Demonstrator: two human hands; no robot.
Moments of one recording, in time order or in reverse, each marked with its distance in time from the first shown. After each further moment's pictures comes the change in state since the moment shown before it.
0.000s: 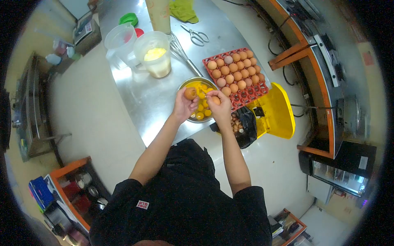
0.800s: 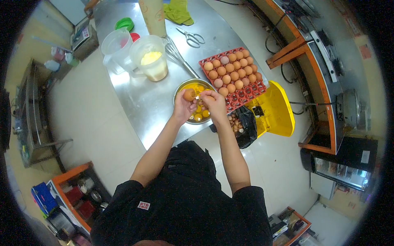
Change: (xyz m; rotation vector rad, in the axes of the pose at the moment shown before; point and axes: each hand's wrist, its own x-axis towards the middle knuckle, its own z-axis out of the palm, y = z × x) left_hand 0.010 -0.010 -0.004 0.034 0.040 0.010; right_hand 0.009 -0.010 0.005 0.280 -0.086 0.321
